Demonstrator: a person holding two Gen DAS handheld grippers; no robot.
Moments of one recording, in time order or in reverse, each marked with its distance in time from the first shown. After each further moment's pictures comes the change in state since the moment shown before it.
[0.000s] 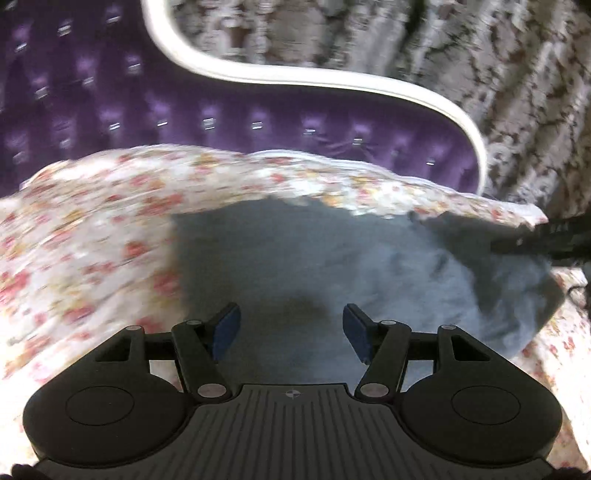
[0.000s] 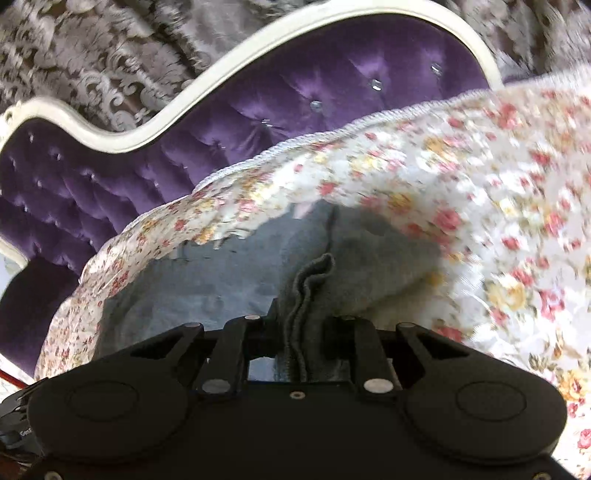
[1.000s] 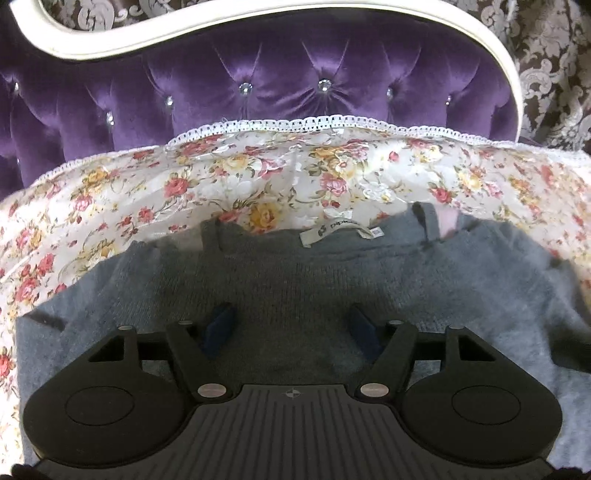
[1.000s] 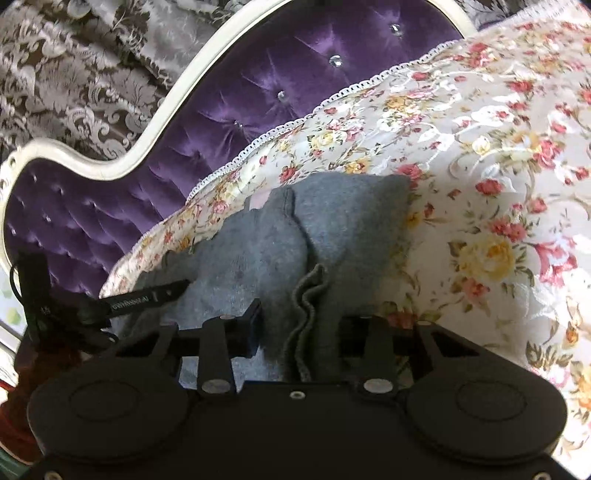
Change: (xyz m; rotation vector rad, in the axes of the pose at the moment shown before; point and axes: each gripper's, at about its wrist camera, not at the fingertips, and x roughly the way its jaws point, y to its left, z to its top) left arm 0.172 -0.101 0.081 0.144 0.196 0.081; right arm 0.027 -0.082 -0.027 0.162 -0.026 0.137
